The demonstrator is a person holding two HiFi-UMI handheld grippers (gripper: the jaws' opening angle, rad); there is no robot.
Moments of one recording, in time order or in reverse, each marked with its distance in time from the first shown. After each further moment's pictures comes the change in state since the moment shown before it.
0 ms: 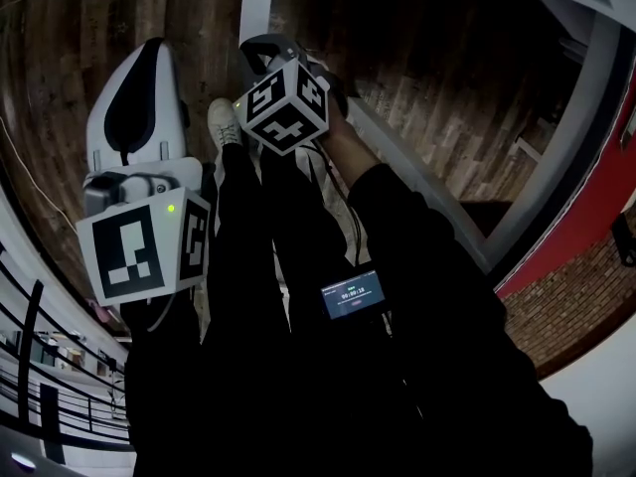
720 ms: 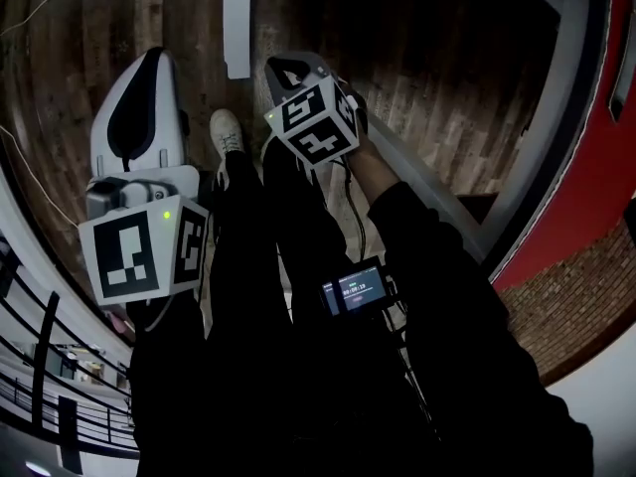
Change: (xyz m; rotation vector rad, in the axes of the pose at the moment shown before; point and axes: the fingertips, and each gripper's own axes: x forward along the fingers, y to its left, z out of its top) left arm -0.003 -0.024 0.020 0.016 -0.019 -0.066; right arm -0.047 -0.020 -0.034 0.150 -0.006 -0.026
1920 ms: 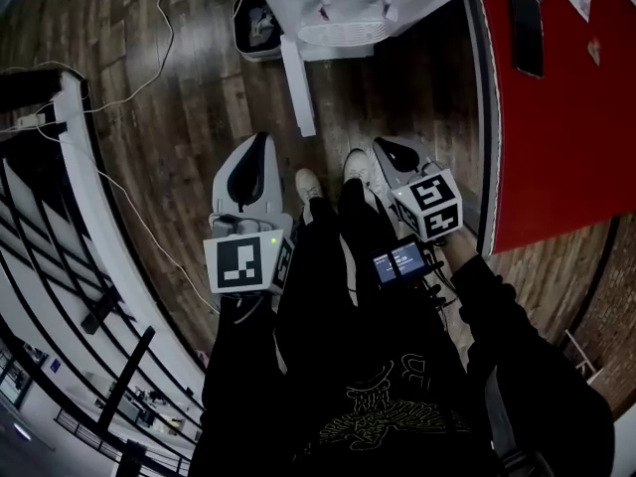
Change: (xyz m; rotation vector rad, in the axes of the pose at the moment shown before) left arm -0.087 -0.065 0.119 0.131 -0.033 -0.140; right arm -0.234 -0.011 0.039 0.353 -0.267 -0.108
